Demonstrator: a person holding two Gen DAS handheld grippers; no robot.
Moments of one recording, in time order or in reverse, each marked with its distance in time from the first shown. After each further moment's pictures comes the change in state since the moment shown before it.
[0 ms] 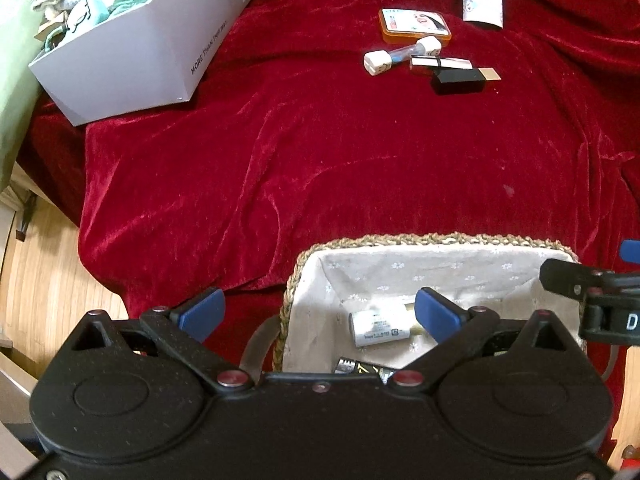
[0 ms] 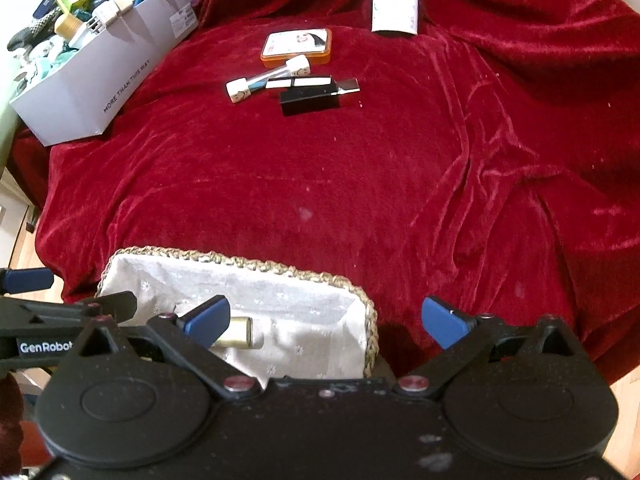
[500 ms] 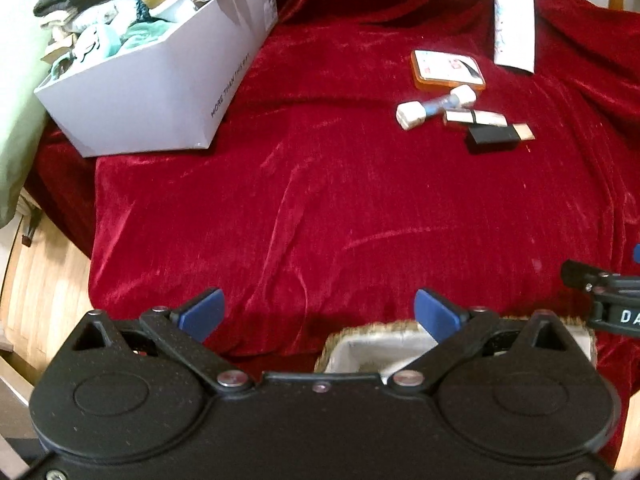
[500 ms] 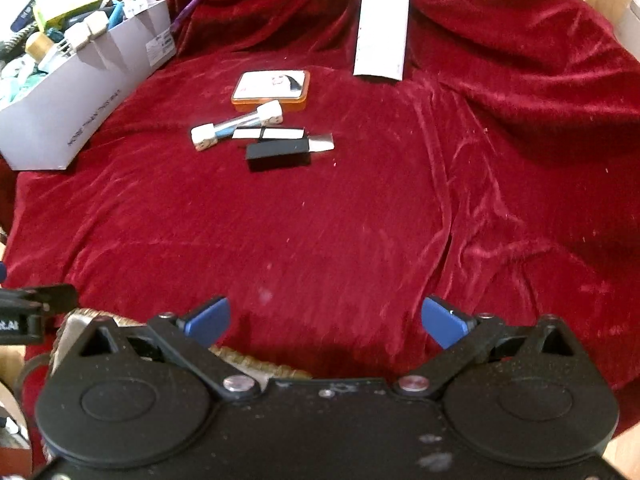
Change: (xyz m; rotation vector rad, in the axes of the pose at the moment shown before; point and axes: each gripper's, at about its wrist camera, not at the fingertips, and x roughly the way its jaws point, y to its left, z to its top) left arm 0.011 0.017 0.042 -0.049 -0.058 0.025; right arm 0.023 -0.008 0.041 -0.042 -0.098 -0.085
